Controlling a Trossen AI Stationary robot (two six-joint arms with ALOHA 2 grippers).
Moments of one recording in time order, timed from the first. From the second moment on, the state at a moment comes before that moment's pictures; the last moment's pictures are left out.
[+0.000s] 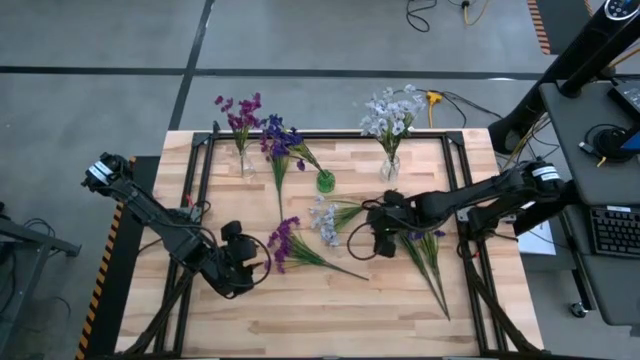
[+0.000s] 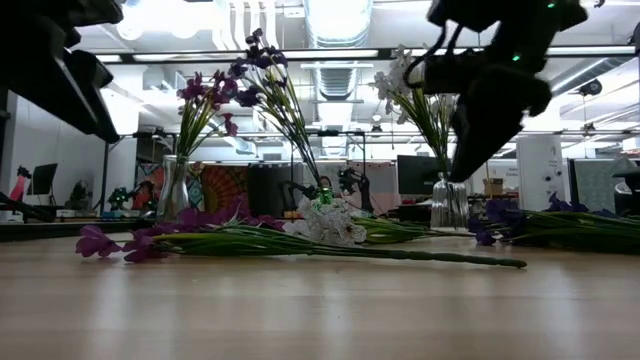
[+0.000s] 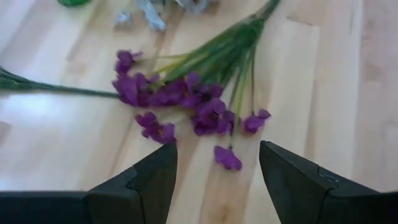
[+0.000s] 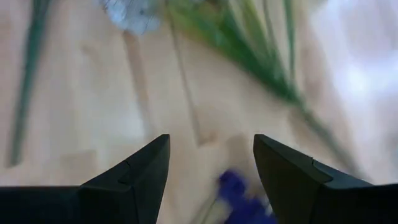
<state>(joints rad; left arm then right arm) -0.70 1.24 0.76 -0.69 -0.58 -0.85 0.12 1.44 0.88 -0.57 0.21 0.30</state>
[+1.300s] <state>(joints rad) -0.70 1.24 0.76 -0.72 -0.67 -0.83 0.25 2.05 1.36 -0.35 0.16 0.30</state>
